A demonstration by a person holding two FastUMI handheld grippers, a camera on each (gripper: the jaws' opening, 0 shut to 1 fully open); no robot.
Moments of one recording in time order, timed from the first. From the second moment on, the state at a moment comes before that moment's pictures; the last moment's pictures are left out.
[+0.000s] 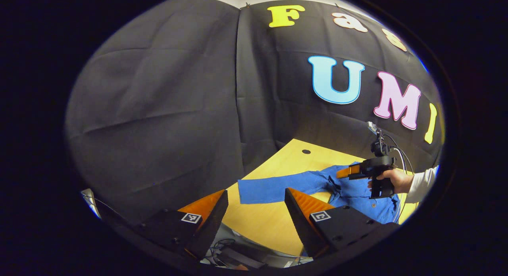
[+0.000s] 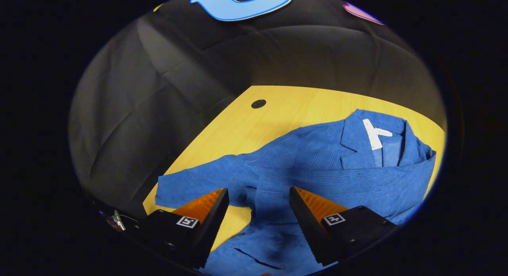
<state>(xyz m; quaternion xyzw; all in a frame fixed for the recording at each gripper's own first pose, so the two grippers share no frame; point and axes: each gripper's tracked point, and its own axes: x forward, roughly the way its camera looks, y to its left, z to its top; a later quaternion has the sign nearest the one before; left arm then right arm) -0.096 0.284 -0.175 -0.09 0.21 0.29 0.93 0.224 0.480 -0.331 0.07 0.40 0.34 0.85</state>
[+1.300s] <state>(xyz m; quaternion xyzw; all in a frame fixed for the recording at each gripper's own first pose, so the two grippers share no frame) 0.065 0.364 -0.346 -0.21 0.53 0.27 0.77 0.129 0.268 -0.214 0.10 0.35 0.34 0.87</state>
